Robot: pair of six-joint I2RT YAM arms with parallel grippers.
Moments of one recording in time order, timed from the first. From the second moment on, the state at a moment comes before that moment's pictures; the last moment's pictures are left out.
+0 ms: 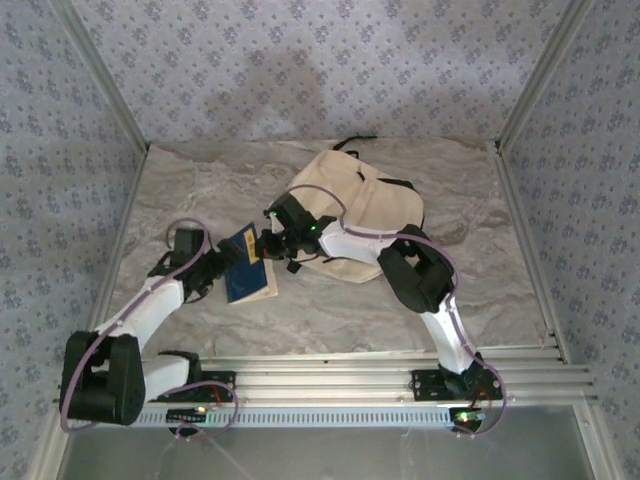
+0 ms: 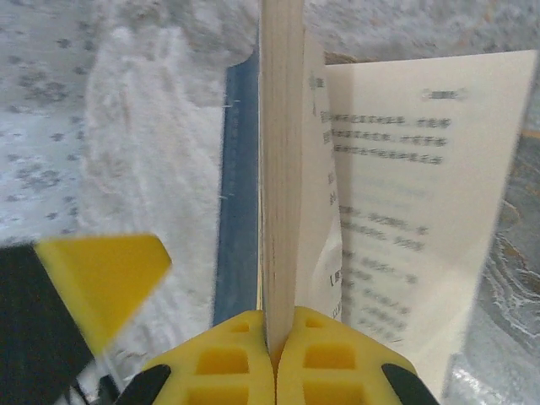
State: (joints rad) left arm -0.12 1.14 0.55 -0.32 0.10 -0.87; right arm 0.85 2.14 1.56 -0.17 -0.44 0.77
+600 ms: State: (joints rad) left arm -0.03 1.10 0.62 0.04 0.49 -0.95; right arm 0.68 1.92 1.45 0.06 -0.70 0.87
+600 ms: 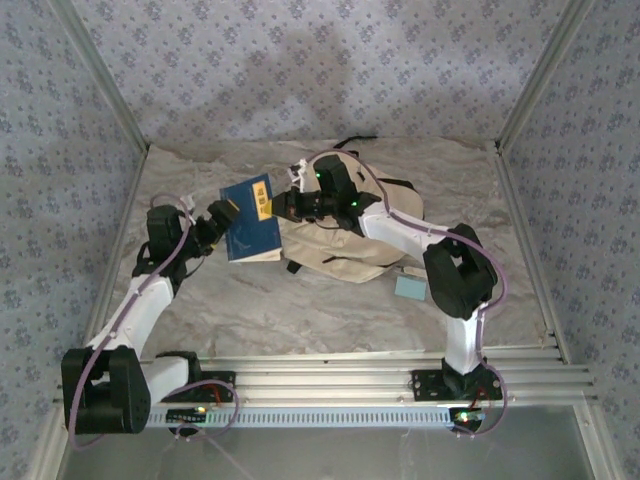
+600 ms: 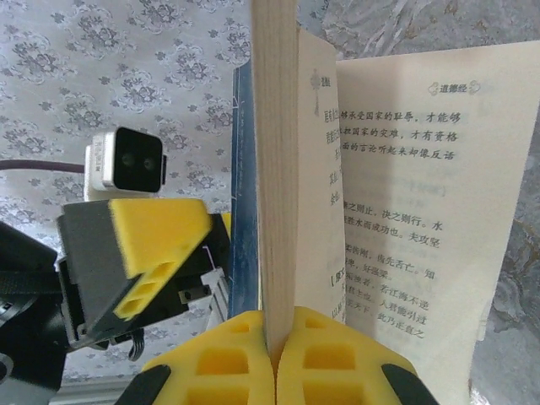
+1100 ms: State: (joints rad) left arm -0.10 1.10 0.58 0.17 0.50 -1.08; right arm 0.68 1.97 1.42 0.21 -0.75 0.95
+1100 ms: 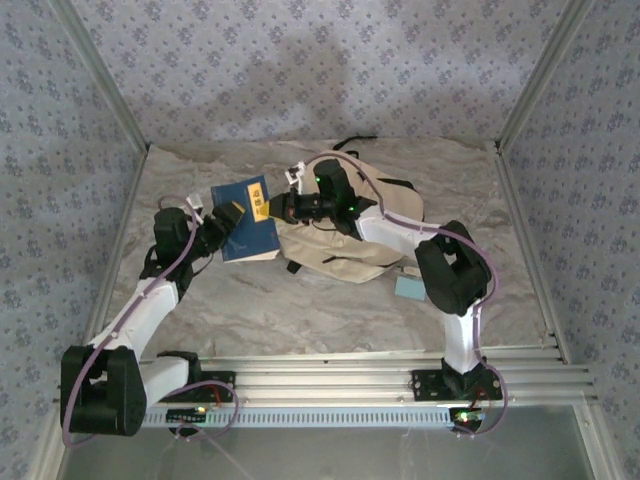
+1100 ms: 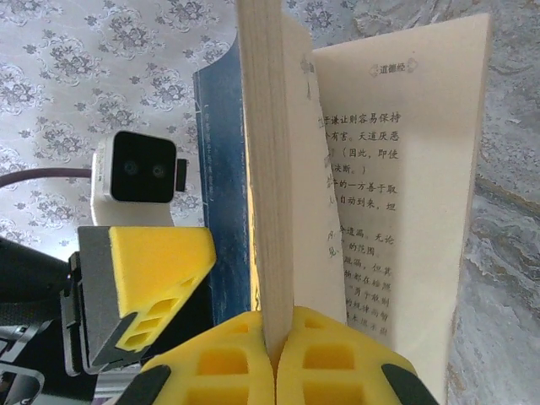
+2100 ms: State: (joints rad) left arm -0.18 1.21 0.65 0.24 0.06 -1.20; right arm 0.70 1.87 1.22 0.19 -0.58 1.04
